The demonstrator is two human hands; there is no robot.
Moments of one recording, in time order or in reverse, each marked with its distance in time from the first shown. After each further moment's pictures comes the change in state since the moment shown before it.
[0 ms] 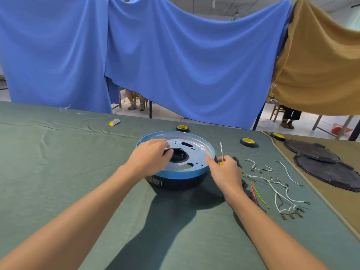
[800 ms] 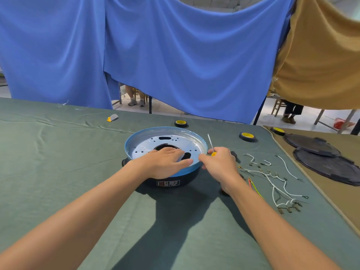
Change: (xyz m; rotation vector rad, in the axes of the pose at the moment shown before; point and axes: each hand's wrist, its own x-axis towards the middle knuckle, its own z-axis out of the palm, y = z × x) left_hand 0.002 0.022 0.016 0.032 -0.523 0.062; right_hand 0.002 -0.012 -0.006 -0.038 -0.157 -0.054
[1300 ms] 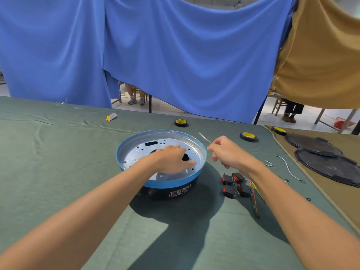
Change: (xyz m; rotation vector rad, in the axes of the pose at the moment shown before) left_hand 0.023 0.017 -0.006 -0.006 -0.021 -0.052; right_hand 0.030 -0.017 -0.039 -0.258 -0.329 -0.103
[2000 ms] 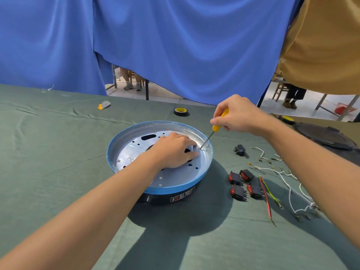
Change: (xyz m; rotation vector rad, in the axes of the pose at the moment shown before) left_hand 0.041 -0.020 0.012 0.030 0.236 0.208; right_hand 0.050 -0.034 -0.042 -0.339 0.094 -0.252
